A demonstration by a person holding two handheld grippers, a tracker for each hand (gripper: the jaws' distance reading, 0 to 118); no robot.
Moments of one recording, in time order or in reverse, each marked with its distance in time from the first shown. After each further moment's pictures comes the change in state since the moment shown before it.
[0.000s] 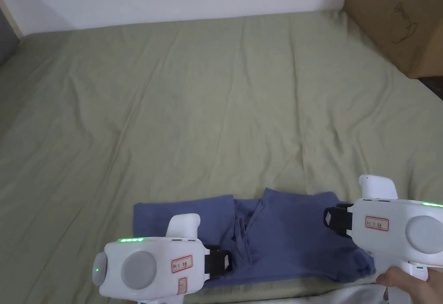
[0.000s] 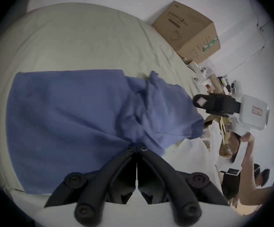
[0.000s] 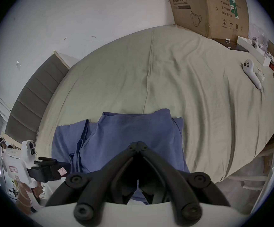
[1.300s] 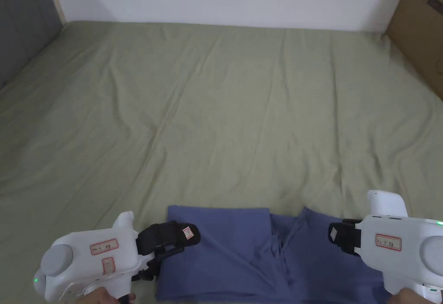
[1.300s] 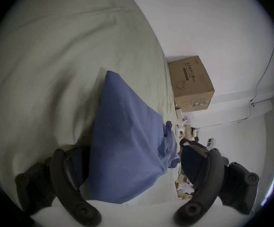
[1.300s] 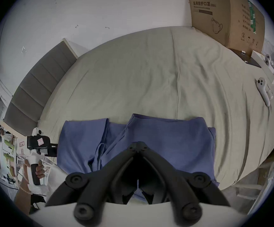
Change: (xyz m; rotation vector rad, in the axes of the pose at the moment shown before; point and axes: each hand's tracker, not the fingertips) left arm -0.174 -0.001 0.061 0.185 -0.298 0.537; right arm -0.067 0.013 -0.022 -0.043 0.020 0.109
